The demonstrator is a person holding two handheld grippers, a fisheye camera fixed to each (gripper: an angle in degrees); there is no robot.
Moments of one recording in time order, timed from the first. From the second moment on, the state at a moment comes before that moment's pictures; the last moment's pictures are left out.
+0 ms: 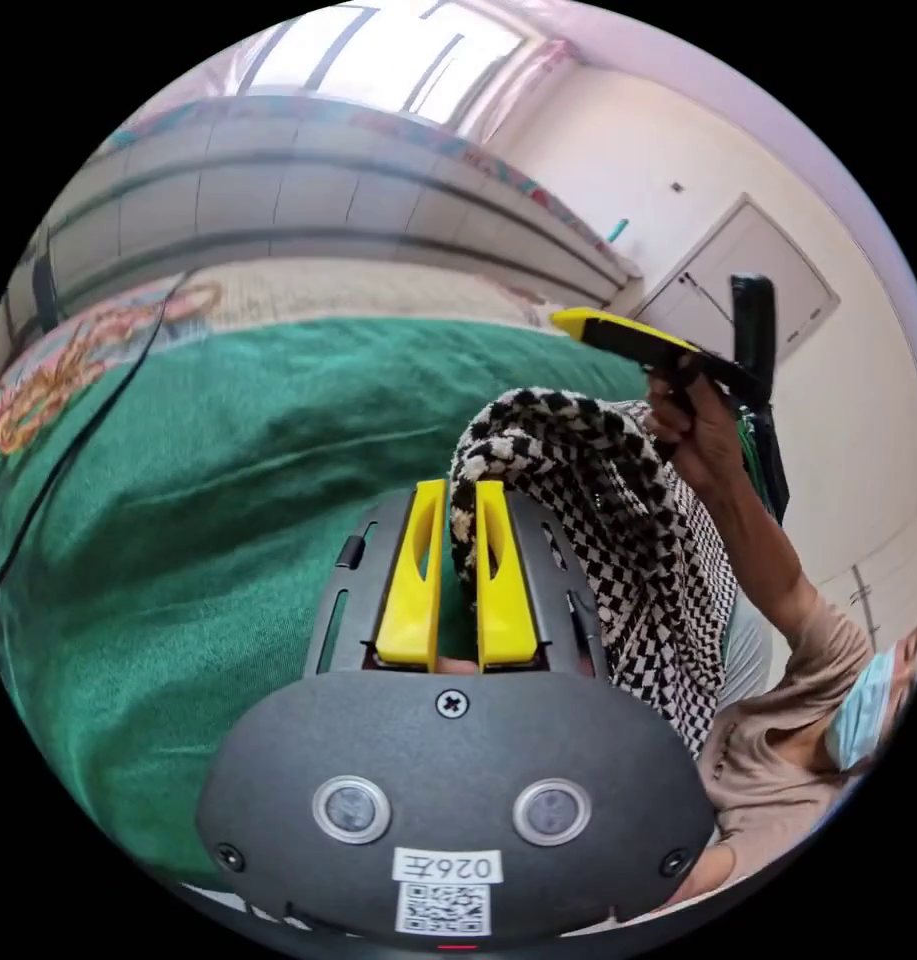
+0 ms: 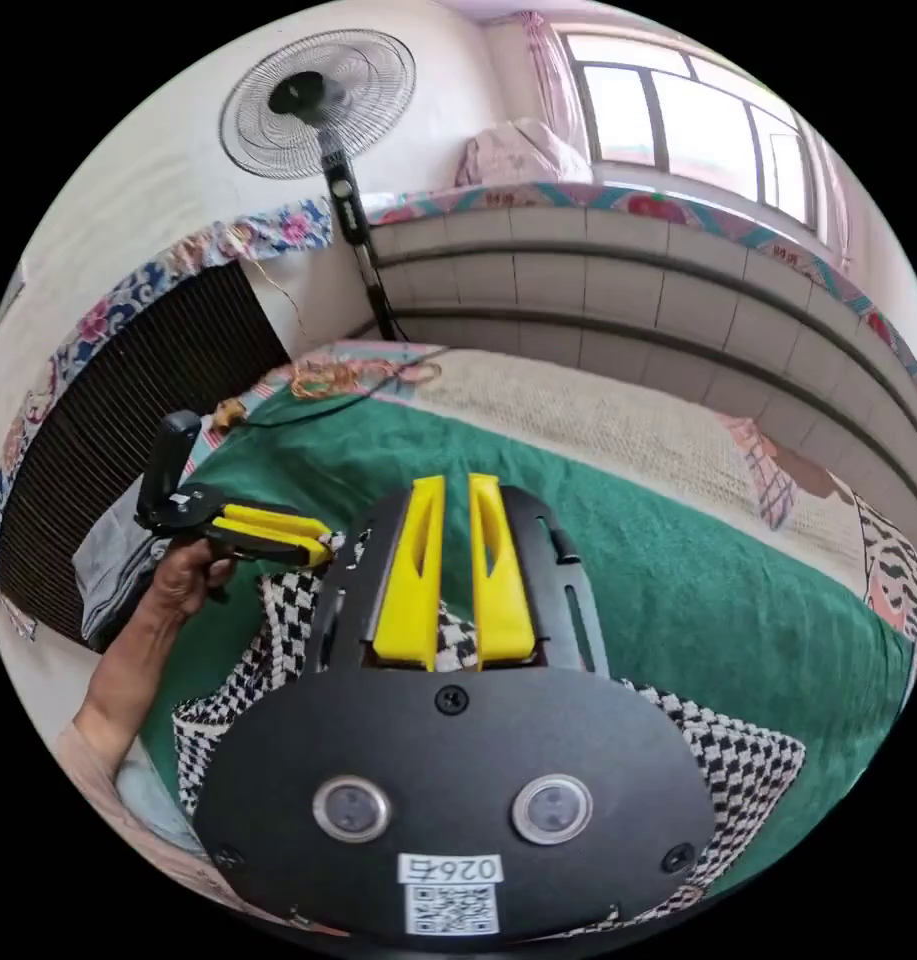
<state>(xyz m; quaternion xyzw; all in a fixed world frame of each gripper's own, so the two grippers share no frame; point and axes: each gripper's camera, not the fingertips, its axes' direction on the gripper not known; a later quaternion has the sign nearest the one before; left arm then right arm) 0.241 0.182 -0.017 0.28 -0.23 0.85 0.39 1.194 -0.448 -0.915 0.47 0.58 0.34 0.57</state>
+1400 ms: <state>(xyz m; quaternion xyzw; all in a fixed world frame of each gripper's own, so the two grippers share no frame) 0.138 0.226 -0.037 0.17 -0.20 0.93 0.27 1.218 -0.382 -0.789 0.42 0.53 0.29 0.68</state>
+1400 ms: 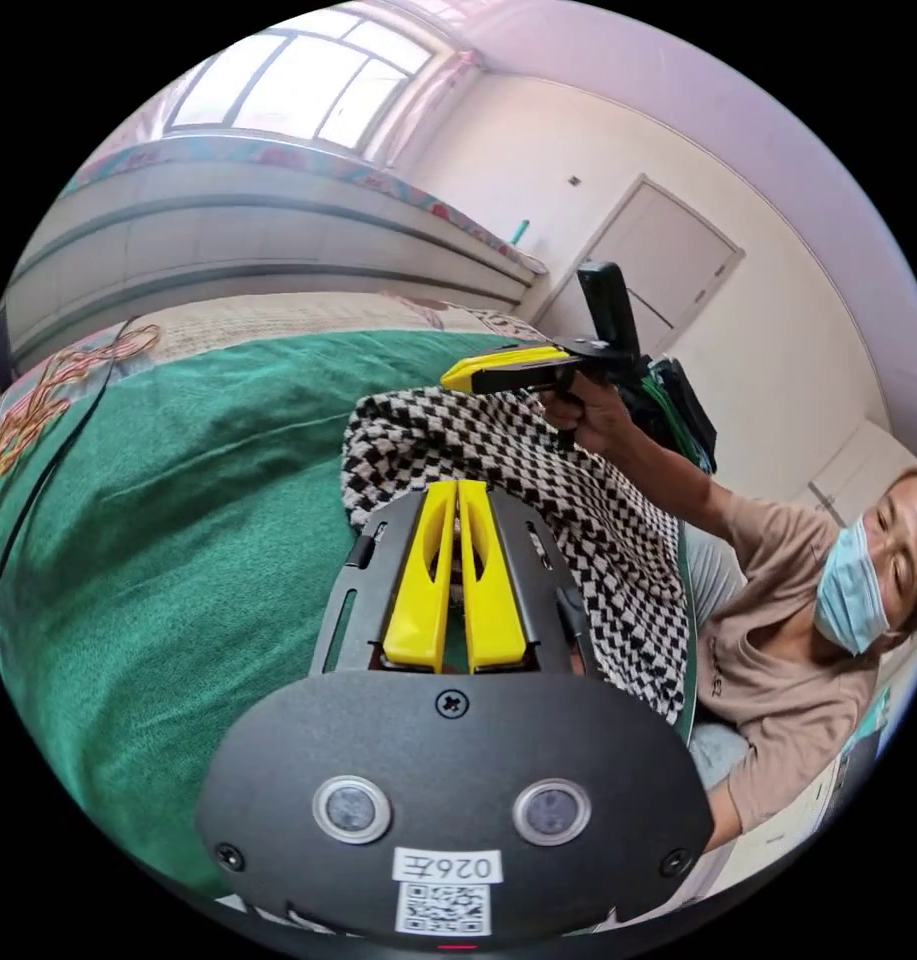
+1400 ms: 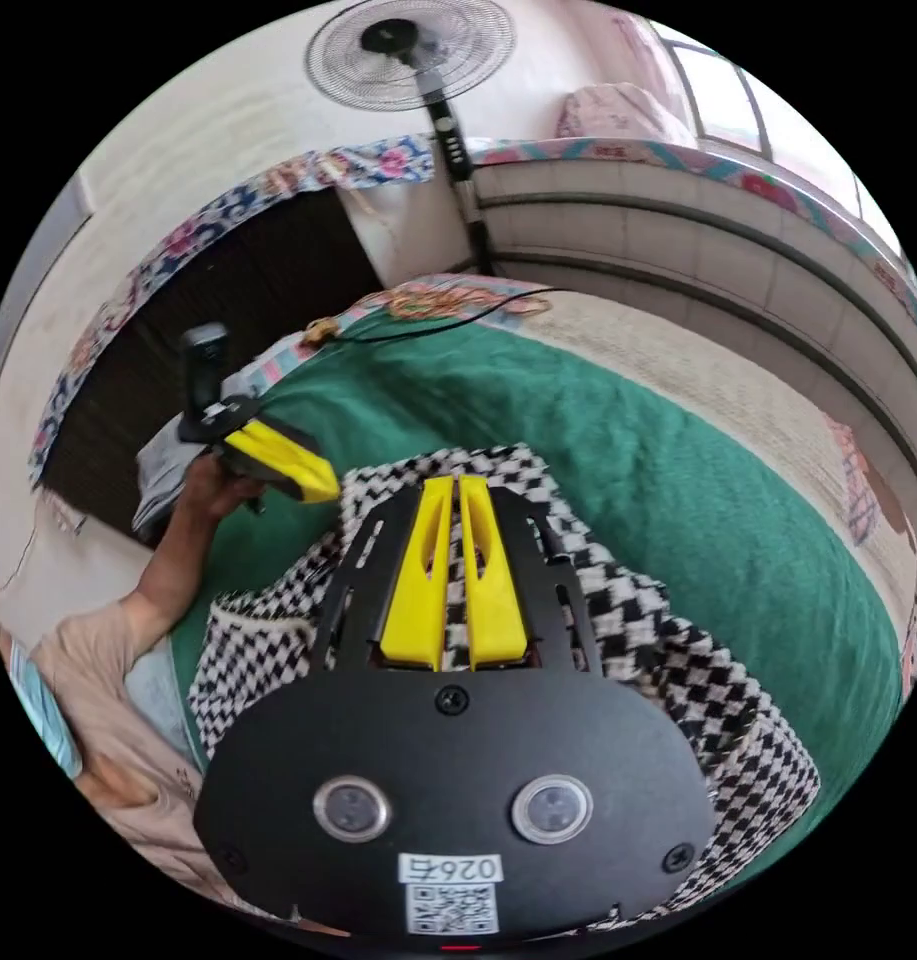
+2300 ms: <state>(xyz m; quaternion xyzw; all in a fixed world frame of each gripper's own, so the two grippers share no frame) 0.040 0.417 0.064 0.22 -0.13 0.94 0.23 0.911 -0.428 -0.477 0.37 0.58 0.35 0.64</state>
